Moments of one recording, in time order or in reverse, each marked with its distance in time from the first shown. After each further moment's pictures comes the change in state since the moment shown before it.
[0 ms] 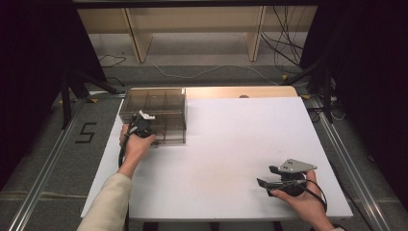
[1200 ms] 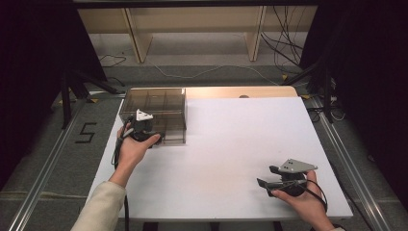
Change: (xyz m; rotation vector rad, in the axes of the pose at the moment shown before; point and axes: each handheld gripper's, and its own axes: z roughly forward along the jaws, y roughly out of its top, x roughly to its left) left arm -0.020 0.004 -0.050 -0.153 -0.148 -0.047; right arm 0.000 0.000 -0.001 -0.001 0.003 0.009
